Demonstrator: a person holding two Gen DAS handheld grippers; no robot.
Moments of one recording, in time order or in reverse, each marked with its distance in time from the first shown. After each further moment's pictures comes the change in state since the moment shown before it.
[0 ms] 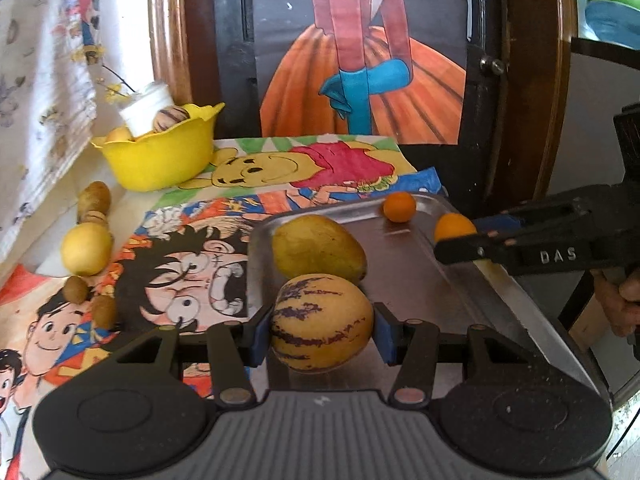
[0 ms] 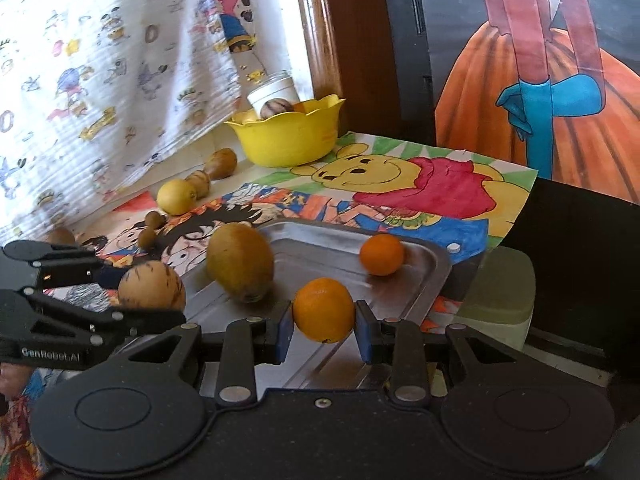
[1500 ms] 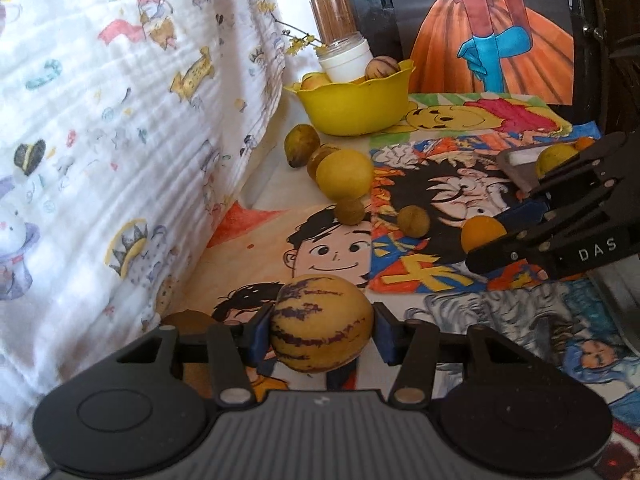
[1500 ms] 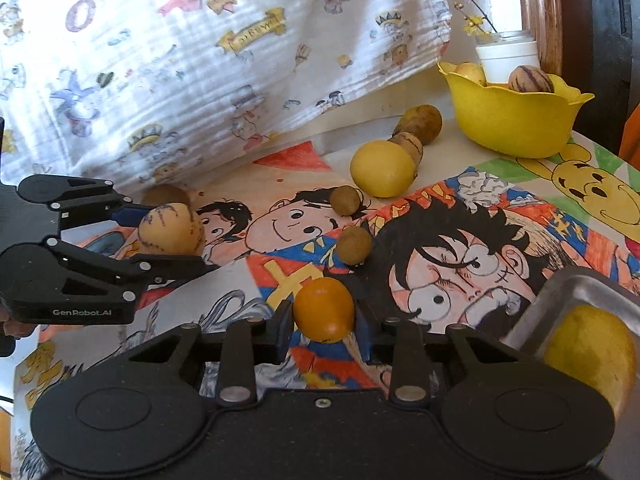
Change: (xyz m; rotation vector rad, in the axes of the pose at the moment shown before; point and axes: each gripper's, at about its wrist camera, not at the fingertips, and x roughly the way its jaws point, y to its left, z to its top) left arm -0.075 0.174 -0.045 0.016 0.101 0.302; right arm 0.112 0.197 0.045 -0.196 0.189 0.271
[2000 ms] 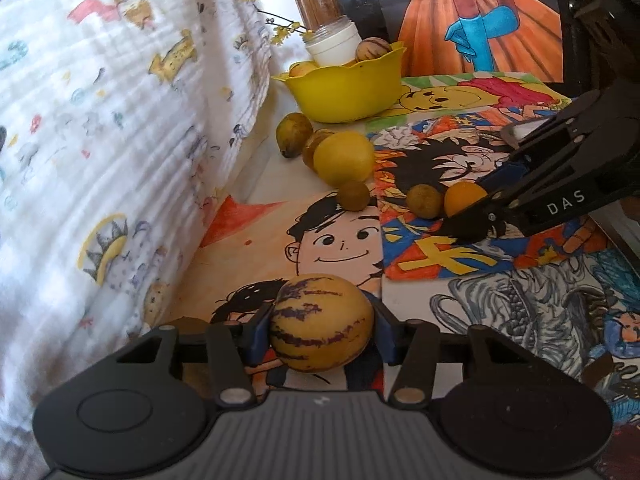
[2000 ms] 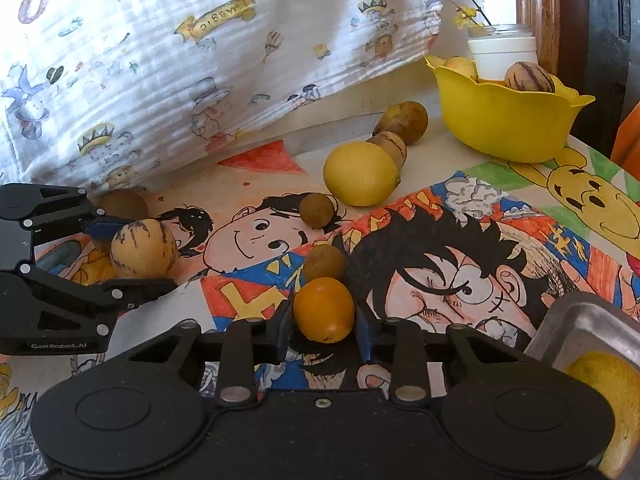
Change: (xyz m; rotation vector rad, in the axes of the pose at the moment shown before) left arm 0.025 0.006 -0.007 0.084 0.009 0.001; right arm 0.038 -0.009 0.017 -0.002 0.017 -0.070
